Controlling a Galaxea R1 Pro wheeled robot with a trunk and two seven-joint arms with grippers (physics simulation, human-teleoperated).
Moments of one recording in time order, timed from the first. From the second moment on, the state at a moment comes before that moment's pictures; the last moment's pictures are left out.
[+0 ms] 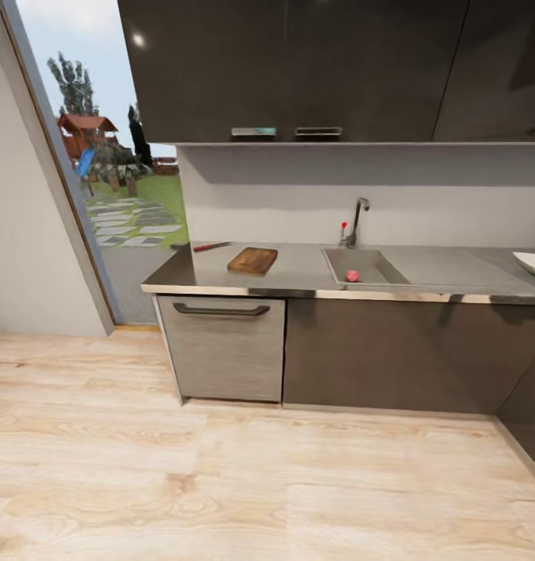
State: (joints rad) left arm 0.00 0.06 0.01 -0.31 0.01 -0.35 0.00; right arm 0.00 0.02 0.00 -0.63 0.00 -0.24 -0.10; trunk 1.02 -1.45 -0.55
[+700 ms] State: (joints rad) left arm 0.00 0.06 0.01 -0.31 0.01 -0.35 0.00; right arm 0.00 0.01 0.00 -0.63 0.00 -0.25 -0.10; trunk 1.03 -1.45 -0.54
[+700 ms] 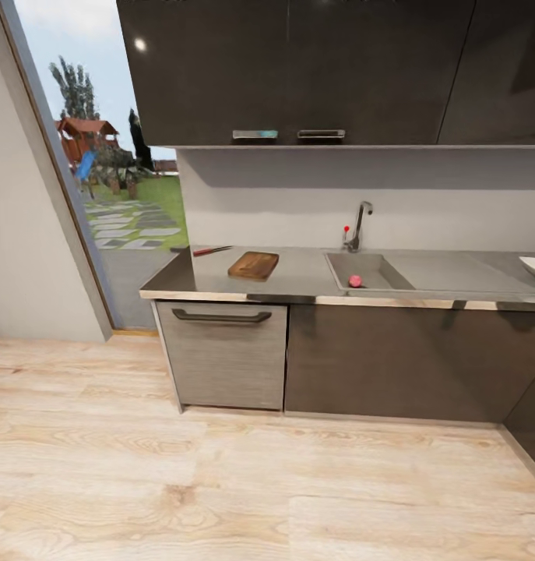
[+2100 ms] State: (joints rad) left arm 0.00 0.06 0.00 -0.31 0.00 -0.35 0.00; right arm 0.00 0.00 0.00 -0.59 0.00 -0.29 -0.10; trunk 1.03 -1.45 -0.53
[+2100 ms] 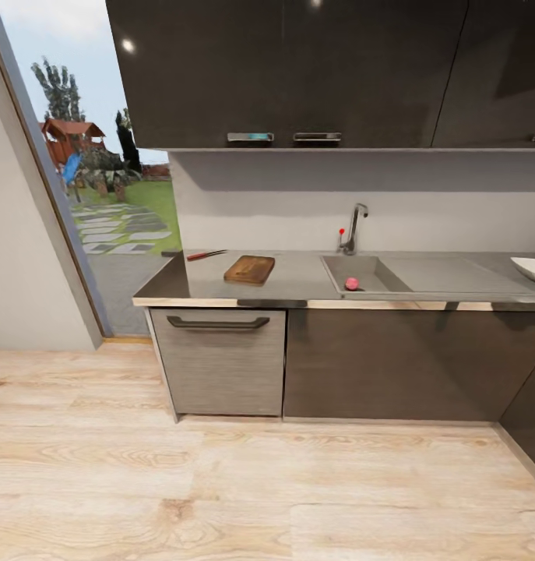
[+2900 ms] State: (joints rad) left arm 0.00 0.06 0.00 -0.31 0.01 -0.35 0.00; right arm 0.00 0.01 0.00 -1.03 0.00 -0.05 -0.20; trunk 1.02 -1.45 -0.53
